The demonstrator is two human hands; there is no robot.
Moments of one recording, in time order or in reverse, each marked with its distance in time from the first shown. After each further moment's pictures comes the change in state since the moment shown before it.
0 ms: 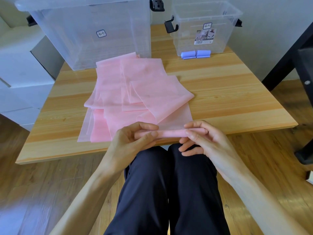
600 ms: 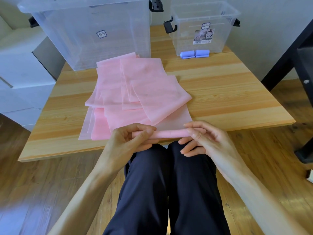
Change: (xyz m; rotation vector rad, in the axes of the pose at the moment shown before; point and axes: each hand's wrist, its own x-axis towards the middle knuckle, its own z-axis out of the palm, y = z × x) left_hand -0.010 0.004 -0.001 -0.001 0.022 -0.002; right_hand -0.009 -0.002 0.001 0.011 0.030 -0.011
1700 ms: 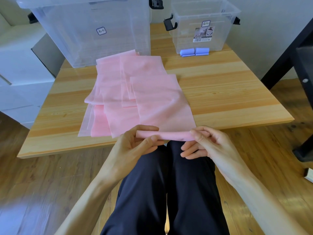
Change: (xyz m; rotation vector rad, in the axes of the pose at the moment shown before) left_hand -0.012 -0.012 0.008 0.007 -0.102 0.039; right_hand -0.009 0.005 -0.004 -0.020 0.002 0.044
